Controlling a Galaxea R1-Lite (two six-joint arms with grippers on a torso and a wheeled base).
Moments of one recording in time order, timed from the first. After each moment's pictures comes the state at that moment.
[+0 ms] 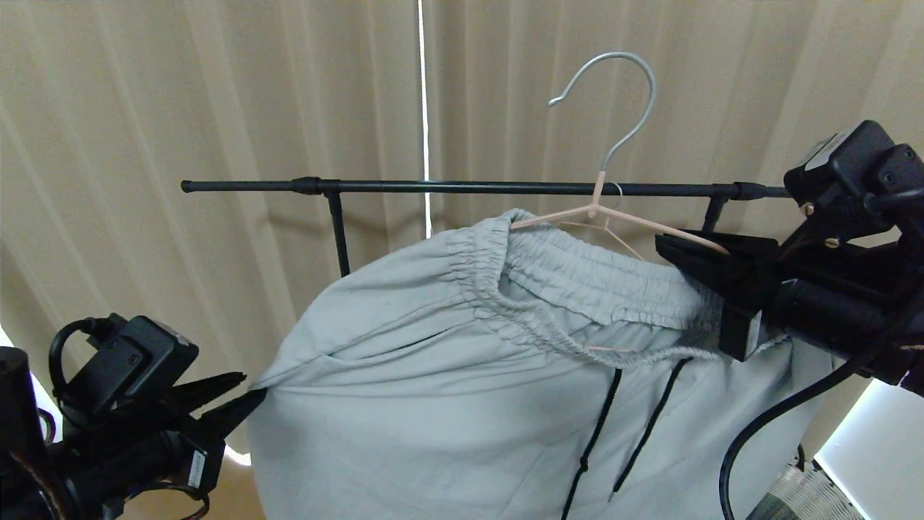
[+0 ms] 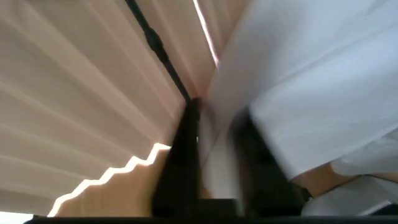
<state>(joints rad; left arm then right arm) -0.31 1.25 -0.28 -0.61 0.00 0.33 0.64 1.33 -0.74 -0.49 -0.17 -0.36</state>
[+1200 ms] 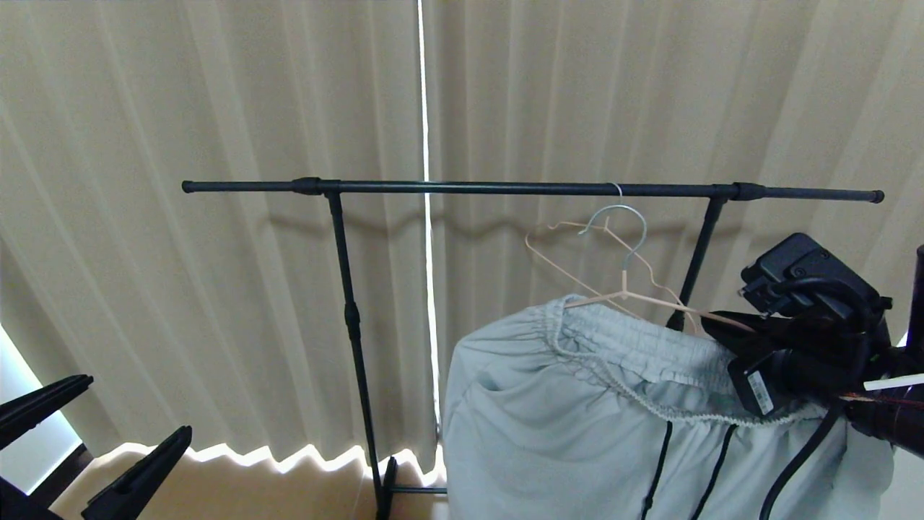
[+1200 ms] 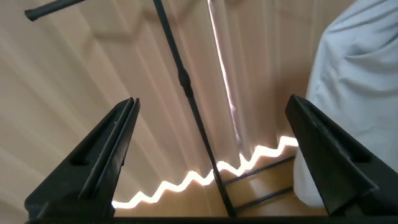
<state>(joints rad) -0.16 0.81 -0.13 -0.60 -0.10 0.28 0.51 1.33 -0.62 -0.33 -0.36 -0.31</state>
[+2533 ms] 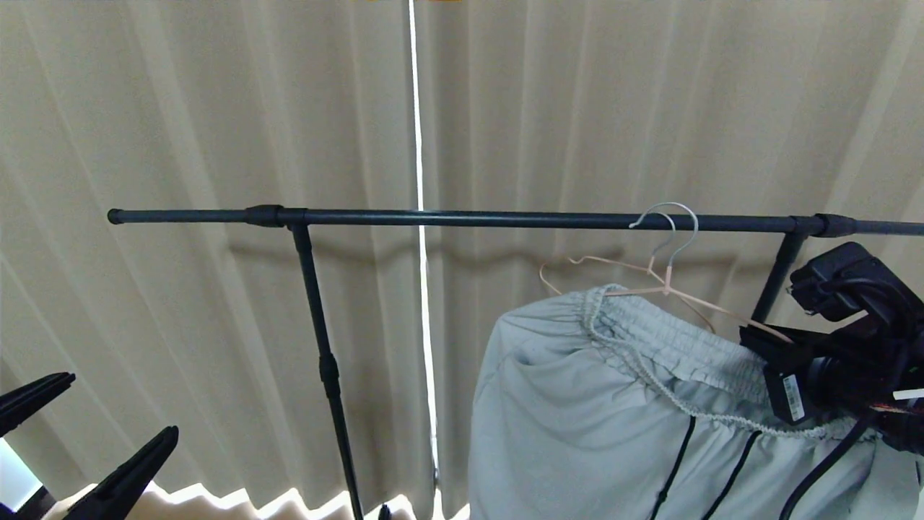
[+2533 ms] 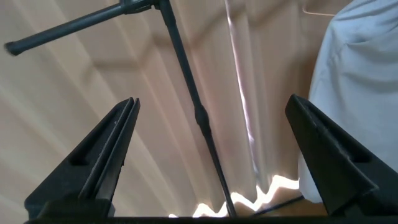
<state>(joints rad) -0.16 0.76 -0.12 -0.60 -0.10 0.28 0.42 1.28 -0.55 -0.33 -0.36 -0.19</state>
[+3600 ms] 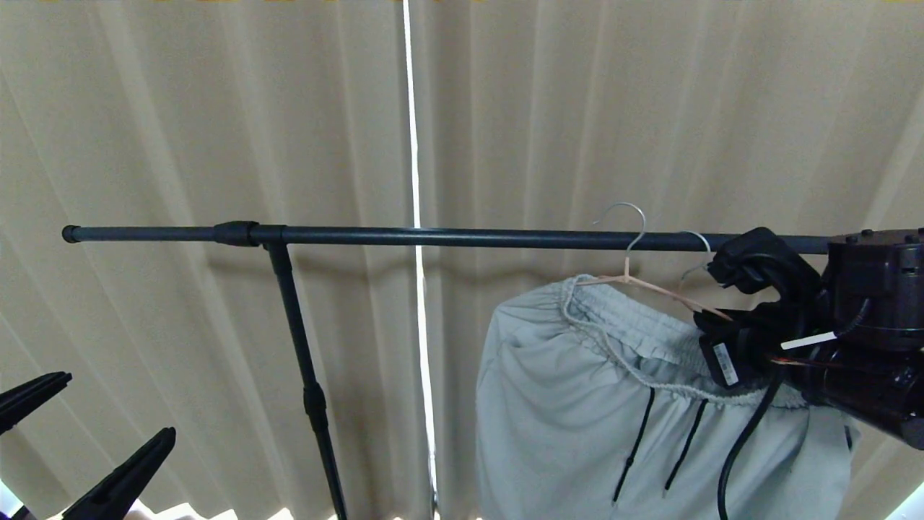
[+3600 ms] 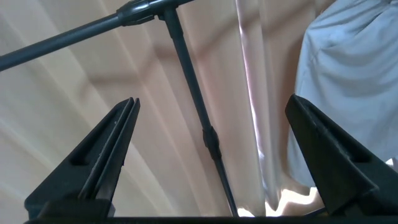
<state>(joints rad) -0.16 0.75 -0.12 -0.60 -0.10 0.29 0.43 1.48 -0.68 -0.33 -0.41 -0.18</state>
